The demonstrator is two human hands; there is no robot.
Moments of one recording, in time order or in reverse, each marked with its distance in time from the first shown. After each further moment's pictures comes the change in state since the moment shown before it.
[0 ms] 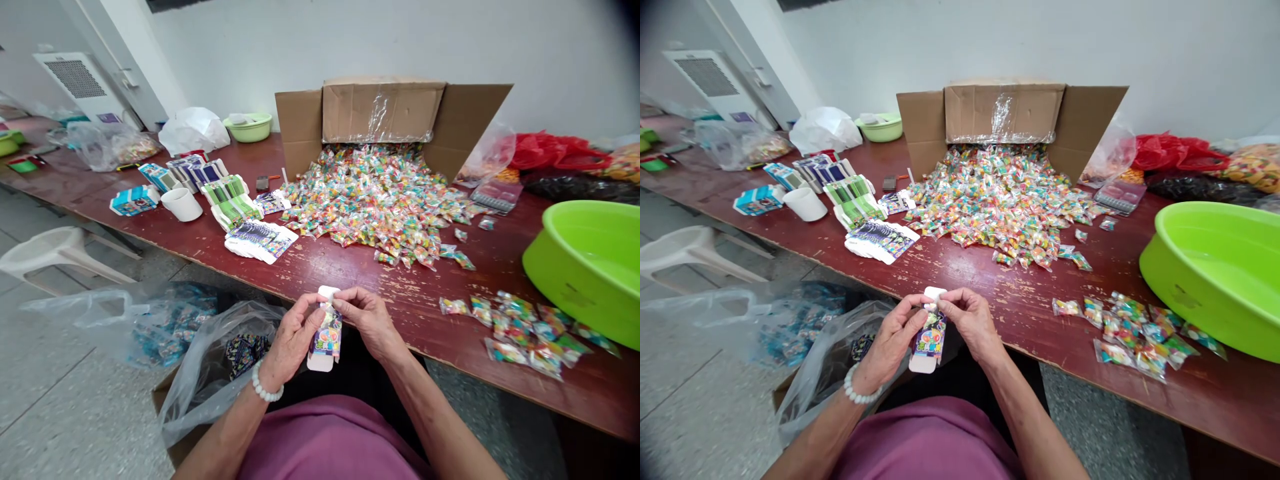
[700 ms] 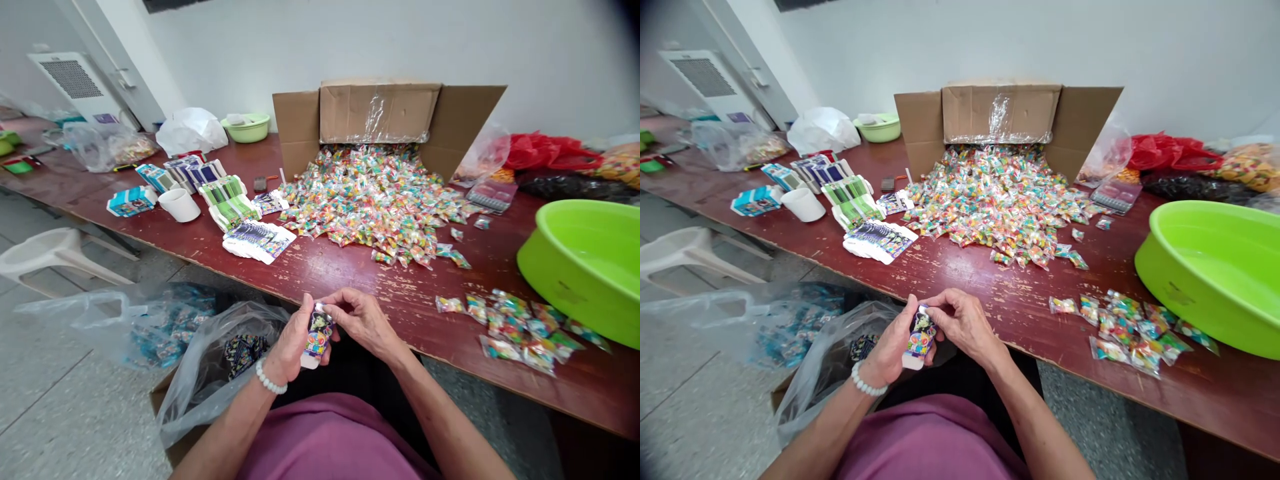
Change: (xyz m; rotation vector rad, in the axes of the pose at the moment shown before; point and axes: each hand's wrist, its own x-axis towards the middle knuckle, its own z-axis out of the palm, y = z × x) left_hand 0.007 -0.008 0.009 -0.210 -0.010 -0.310; right_hand -0.008 -0.016 0.000 -0.483 -0.247 -0.193
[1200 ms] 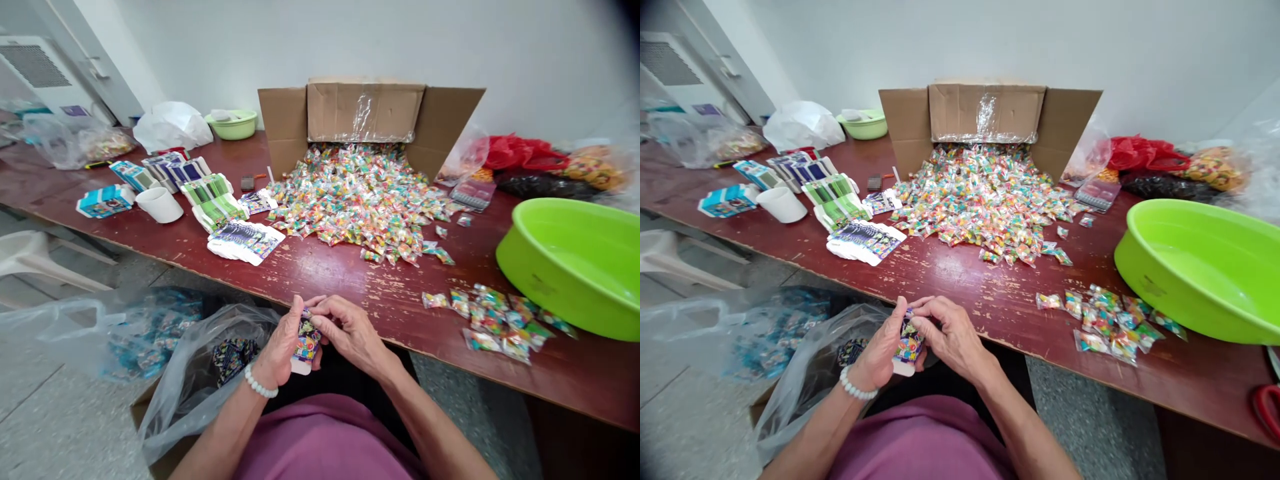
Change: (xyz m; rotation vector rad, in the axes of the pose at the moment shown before) left_hand 0.002 -0.003 -0.001 -0.003 -0.012 0.018; right_hand -0.015 0.000 0.007 -0.091 -0.009 -0.174
